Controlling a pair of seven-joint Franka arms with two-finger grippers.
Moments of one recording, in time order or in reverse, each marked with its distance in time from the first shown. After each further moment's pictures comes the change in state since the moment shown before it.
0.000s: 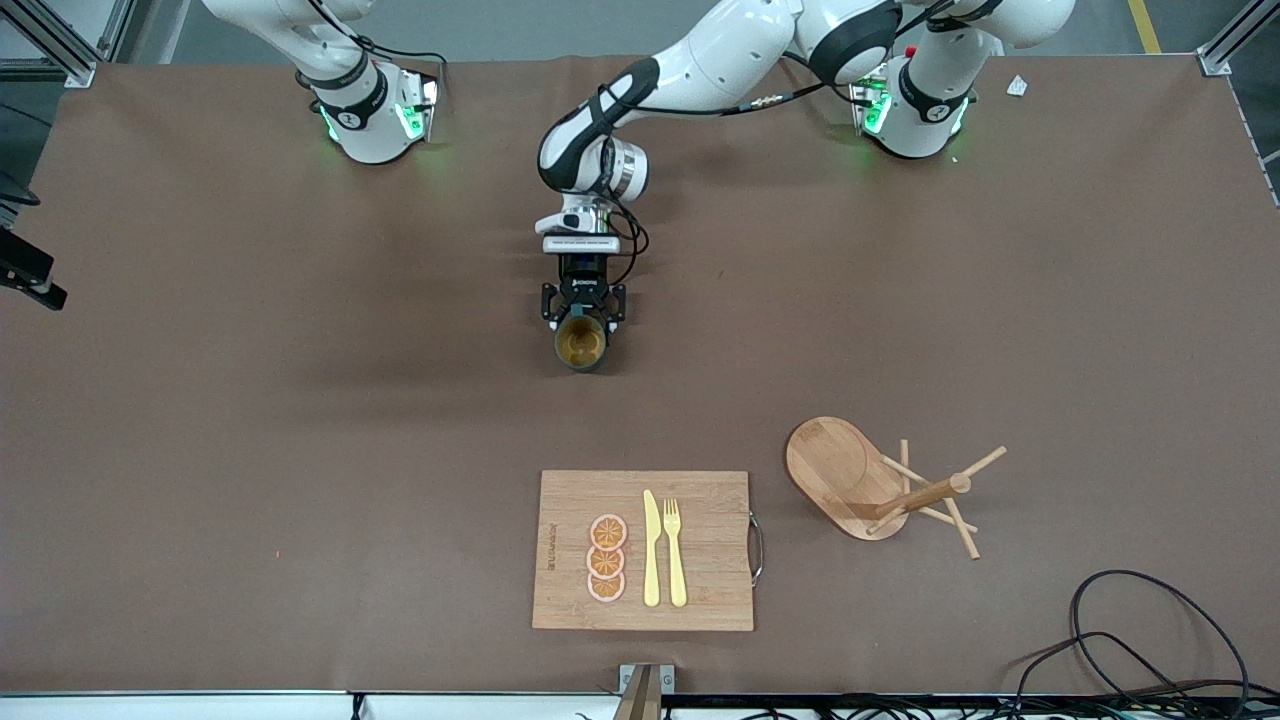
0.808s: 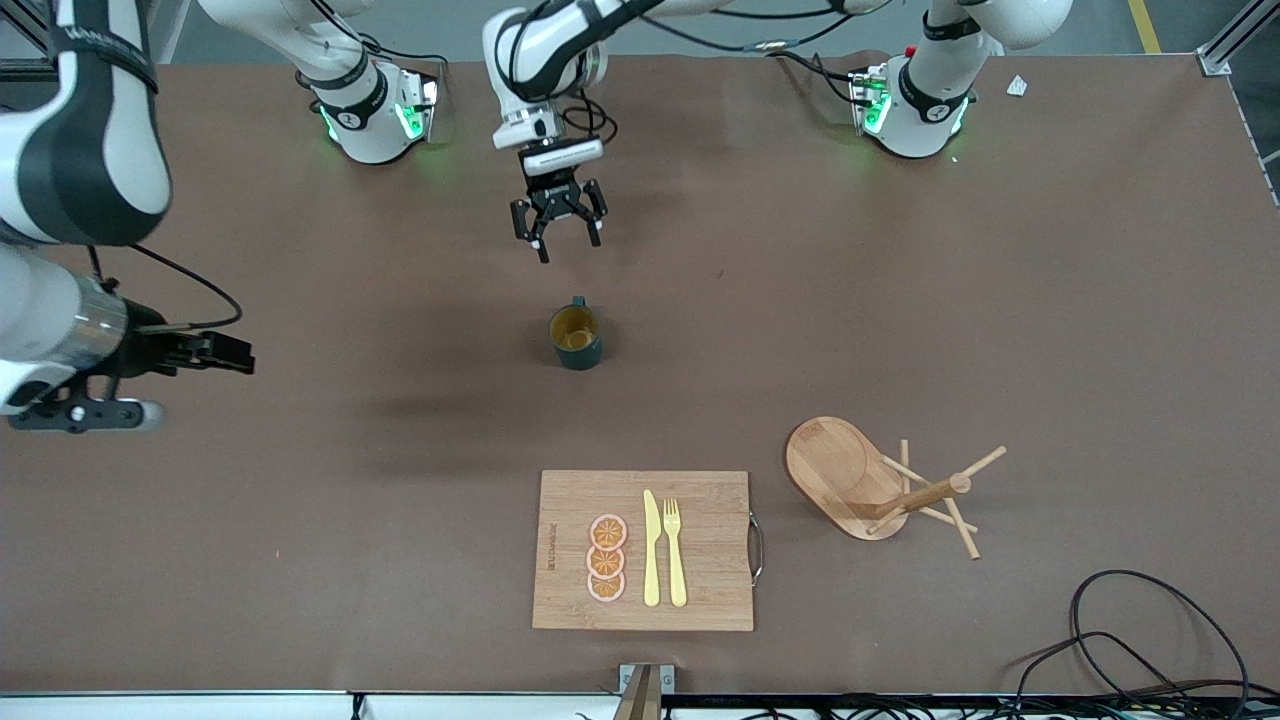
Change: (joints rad) left arm -0.027 -0.349 -0.079 0.066 -0.864 -0.054 0.081; right arm 0.155 0.241 0.030 -0.038 0.023 0.006 0.259
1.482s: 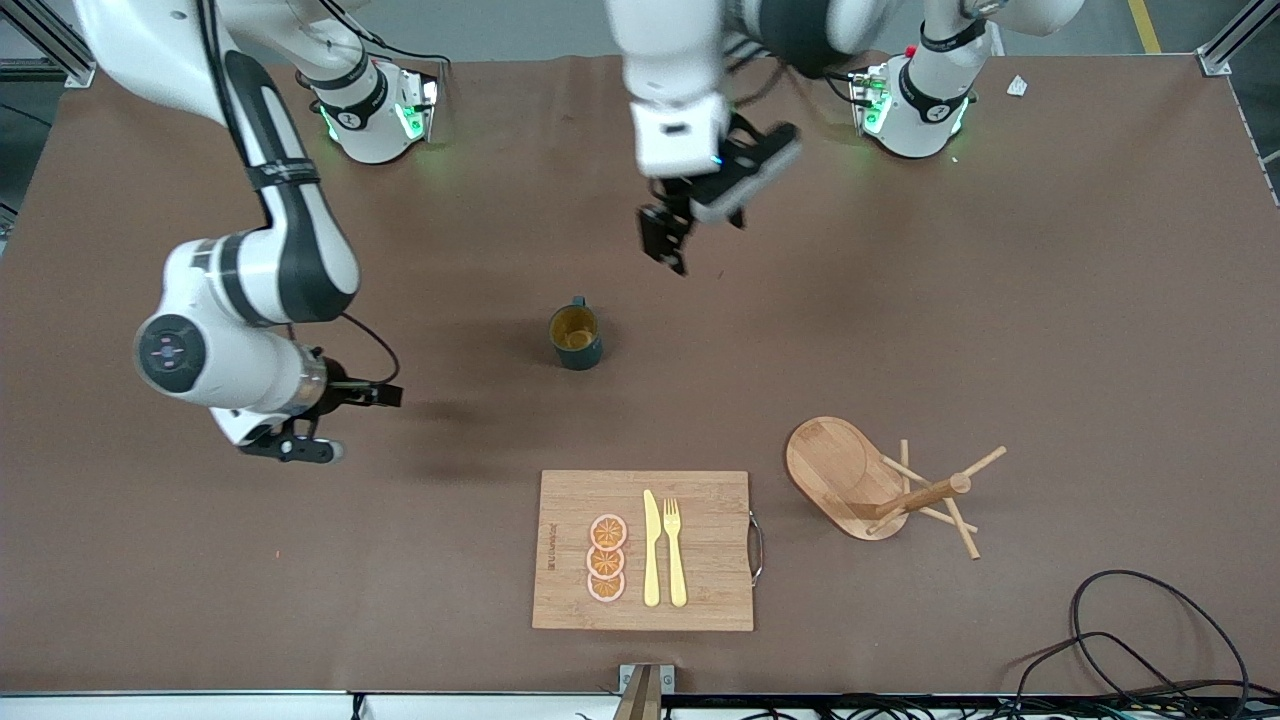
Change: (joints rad) left arm 0.556 -0.450 0.007 -0.018 -0.685 -0.073 0.876; right arm 0.158 0.097 0.007 -0.285 0.120 0.368 0.295
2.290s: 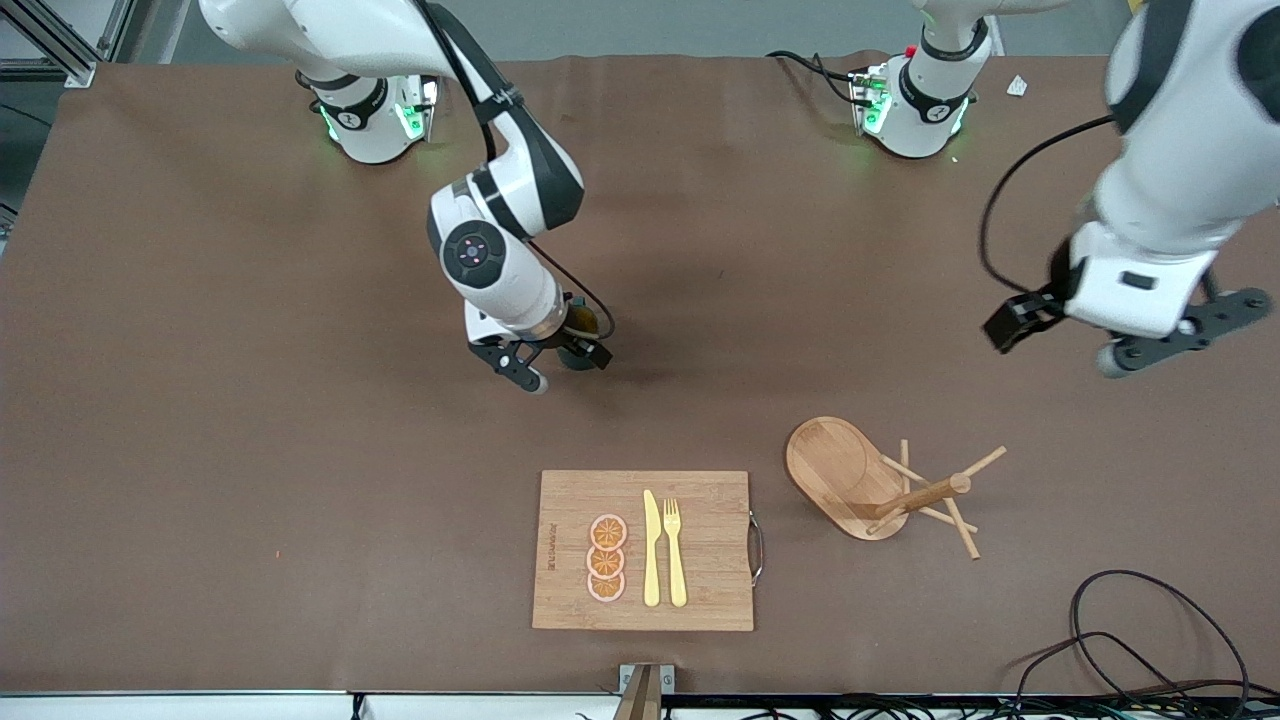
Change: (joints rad) left arm 0.601 -0.104 -0.002 -0.004 -0.141 -0.101 1.064; right arm 0.437 0.087 0.006 -0.030 0.174 0.306 0.755
